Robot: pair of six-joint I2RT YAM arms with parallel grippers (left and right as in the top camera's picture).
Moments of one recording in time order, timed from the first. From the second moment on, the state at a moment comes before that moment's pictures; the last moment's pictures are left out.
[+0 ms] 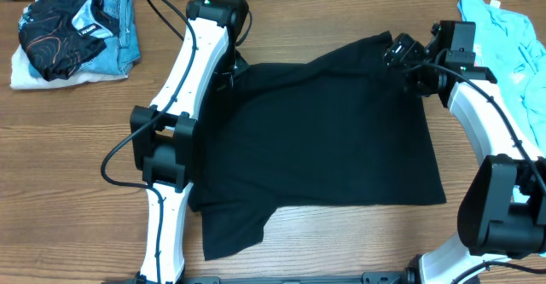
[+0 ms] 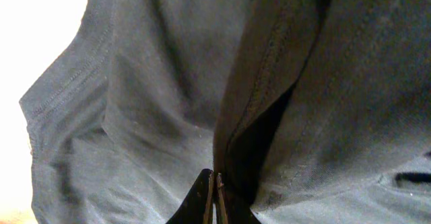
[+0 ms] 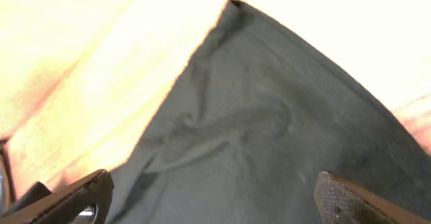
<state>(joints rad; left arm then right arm) -0.28 2.40 2.31 -1.53 -0.08 -0.95 -0.09 1.81 1.32 -0.38 -0.26 0.59</state>
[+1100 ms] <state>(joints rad) -0.33 2.40 2.31 -1.53 -0.06 -0.95 -0.08 2.34 1.80 -0.30 -0.24 0.57</state>
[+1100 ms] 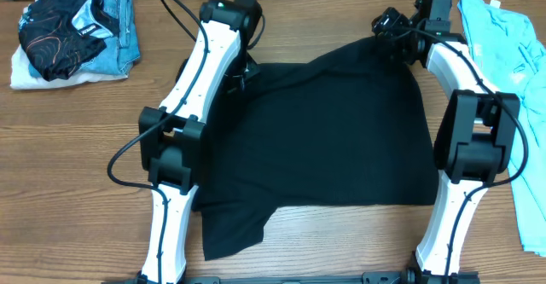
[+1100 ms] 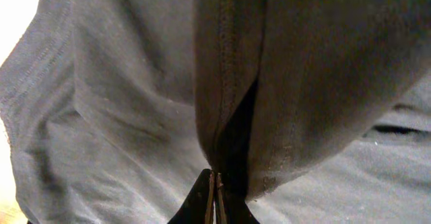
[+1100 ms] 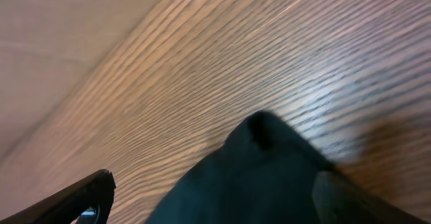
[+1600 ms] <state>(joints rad) -0.34 2.40 2.31 -1.53 -0.05 -0.95 -0.01 2.34 1.80 -0.27 0.02 0.39</state>
